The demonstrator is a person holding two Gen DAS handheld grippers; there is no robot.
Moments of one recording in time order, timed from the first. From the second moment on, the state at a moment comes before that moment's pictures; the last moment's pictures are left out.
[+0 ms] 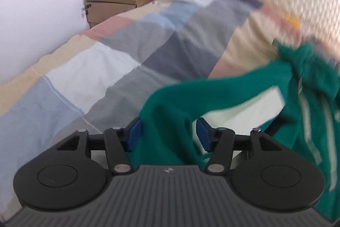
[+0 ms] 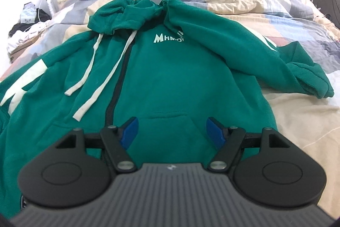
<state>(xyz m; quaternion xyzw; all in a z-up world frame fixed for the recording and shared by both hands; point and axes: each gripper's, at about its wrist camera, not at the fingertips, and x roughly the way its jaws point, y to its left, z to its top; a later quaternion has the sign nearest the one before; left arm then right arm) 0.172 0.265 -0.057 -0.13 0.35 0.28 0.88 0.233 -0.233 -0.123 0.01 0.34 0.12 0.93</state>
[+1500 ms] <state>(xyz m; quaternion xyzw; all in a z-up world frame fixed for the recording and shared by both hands) 0.312 0.371 -0.039 -0.05 0.38 0.36 0.85 0.294 -0.242 -0.145 0.06 0.32 0.09 0.94</state>
